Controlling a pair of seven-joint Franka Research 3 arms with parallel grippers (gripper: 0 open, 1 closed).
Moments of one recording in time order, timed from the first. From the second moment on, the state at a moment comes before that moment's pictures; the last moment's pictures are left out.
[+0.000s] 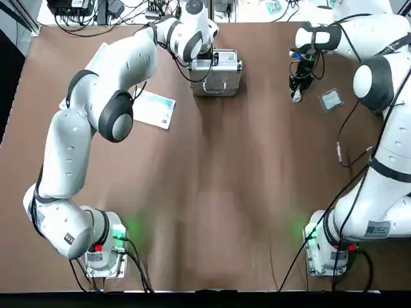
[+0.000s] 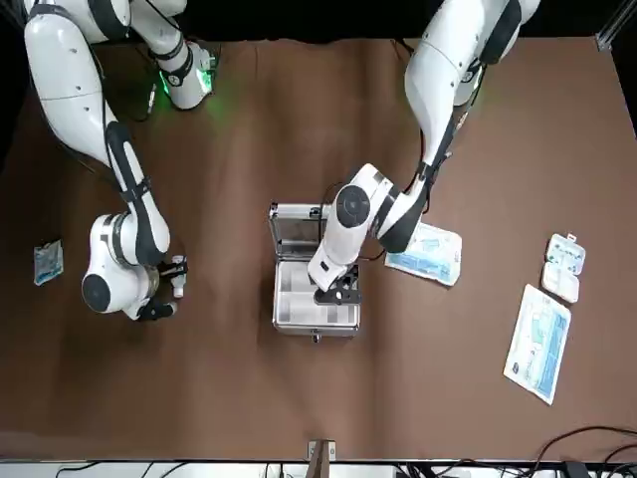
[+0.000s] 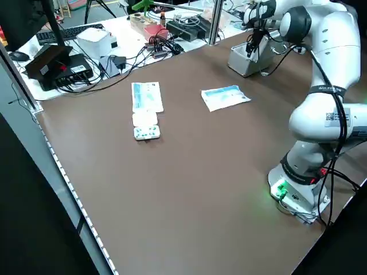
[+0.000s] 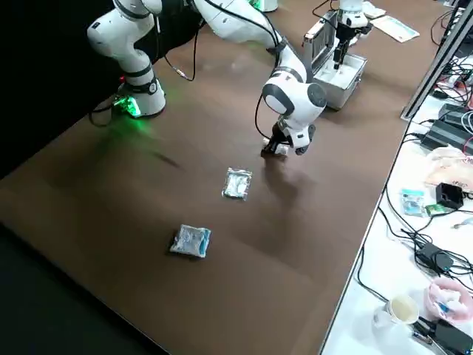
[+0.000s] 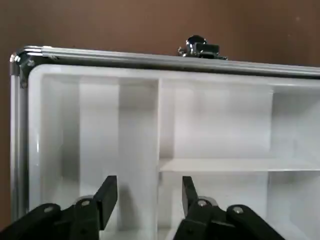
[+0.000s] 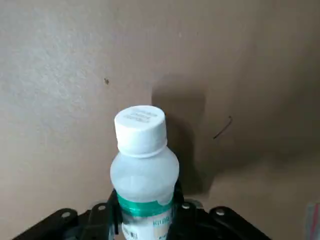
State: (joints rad) left arm -0.62 0.86 -0.08 -1.24 0.04 2.28 -0.70; right arm 0.01 0.69 0.04 -1.68 0.08 1.98 -0.14
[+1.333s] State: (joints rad) left arm -0.63 0.83 -0.08 -1.19 0.04 2.20 -0.72; right arm 0.03 0.68 0.05 -1.41 0.17 1.70 -0.01
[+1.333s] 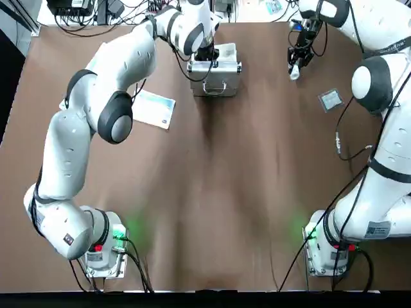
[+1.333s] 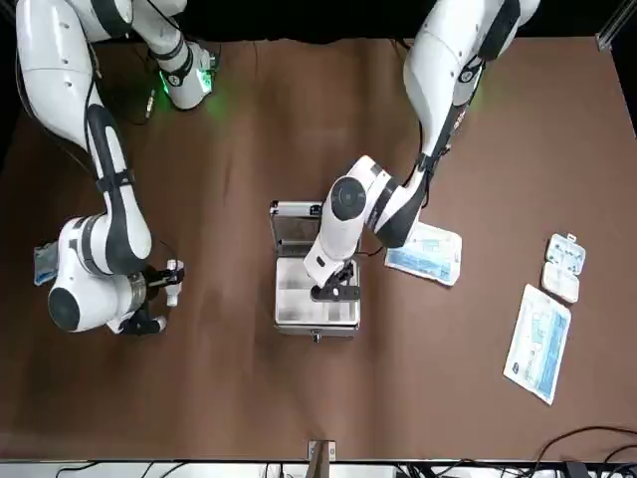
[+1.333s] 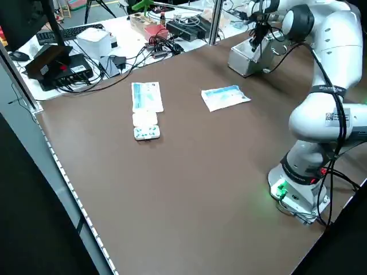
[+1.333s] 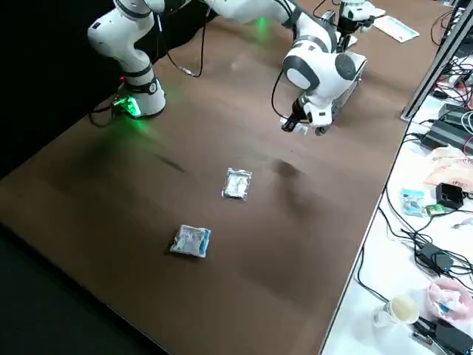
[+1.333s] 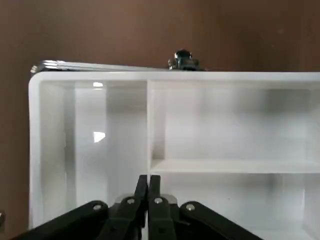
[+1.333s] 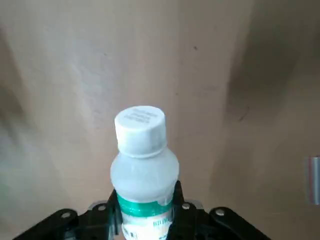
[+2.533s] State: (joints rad) left arm -0.36 0.54 -0.07 -1.19 0.03 1.87 -0.50; right arm 0.33 0.69 0.12 -1.32 0.28 2.05 0.43
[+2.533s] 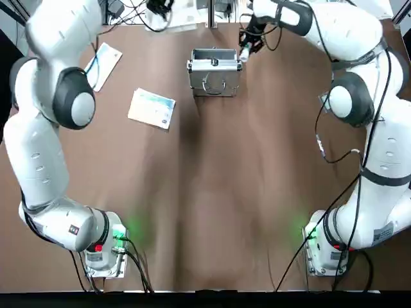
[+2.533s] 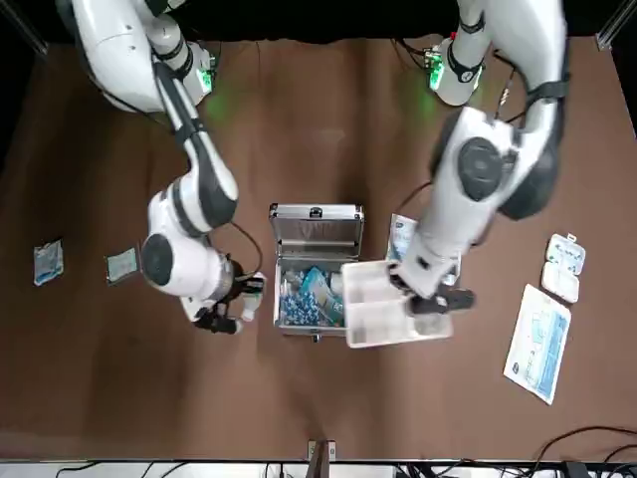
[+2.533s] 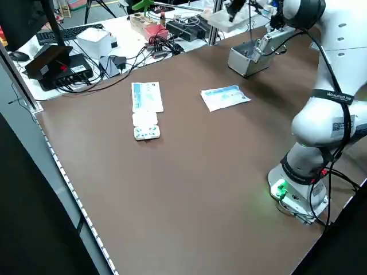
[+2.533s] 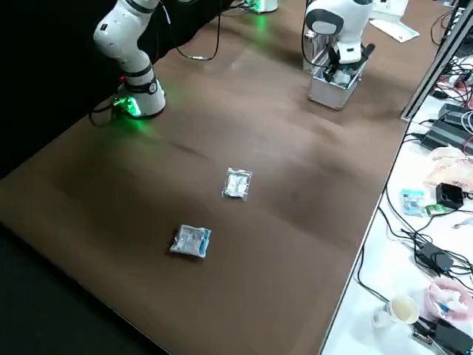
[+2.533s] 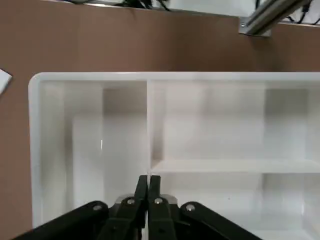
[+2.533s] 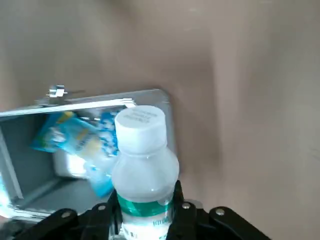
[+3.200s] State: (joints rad) left arm -0.18 0.61 -0.07 -1.27 0.04 1.95 -0.21; right arm 0.44 0.77 0.11 -1.32 0.30 2.14 0.44
